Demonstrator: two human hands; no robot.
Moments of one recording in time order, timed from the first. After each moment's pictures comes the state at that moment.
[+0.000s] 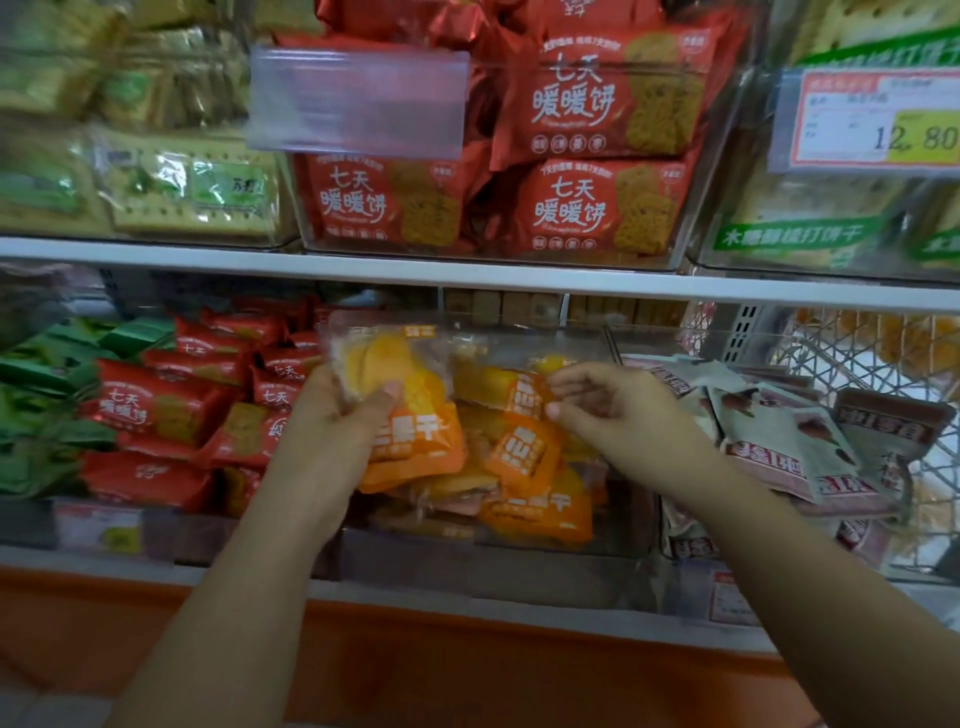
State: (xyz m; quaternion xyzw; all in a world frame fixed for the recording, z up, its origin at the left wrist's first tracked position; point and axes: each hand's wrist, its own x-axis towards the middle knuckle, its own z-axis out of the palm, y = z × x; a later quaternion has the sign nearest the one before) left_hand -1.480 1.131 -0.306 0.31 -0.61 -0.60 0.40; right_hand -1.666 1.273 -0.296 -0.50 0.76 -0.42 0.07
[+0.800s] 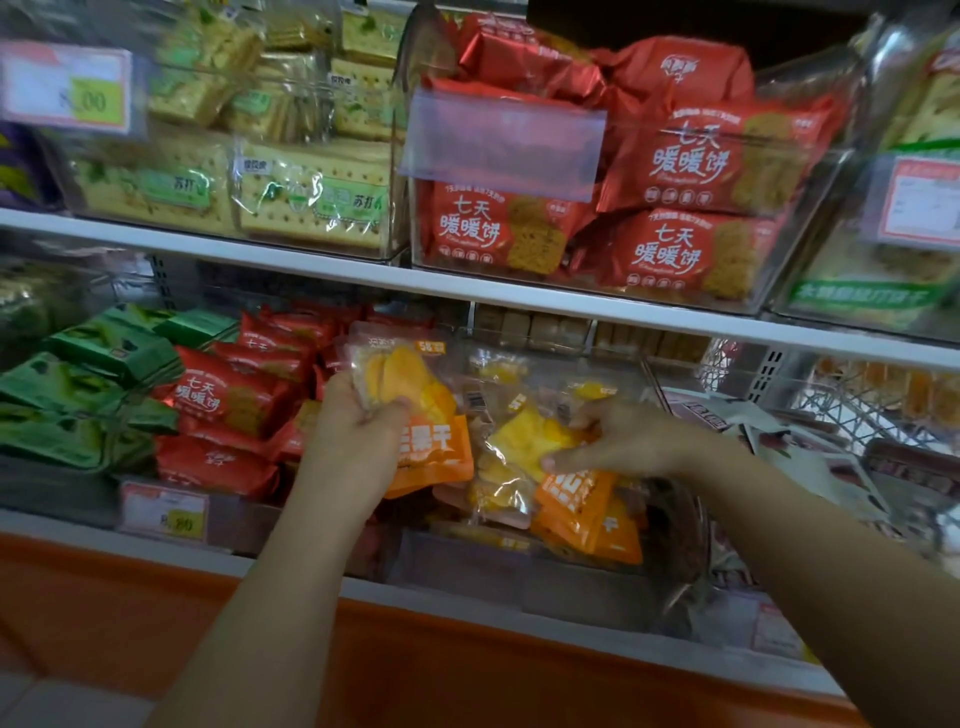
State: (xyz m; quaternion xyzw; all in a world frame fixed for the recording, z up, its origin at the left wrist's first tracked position) left_hand -1.448 1.115 -0.301 0.36 -0.62 -0.56 0.42; right_hand -1.655 1.228 -0.274 -0.47 0.85 -0.11 0.18
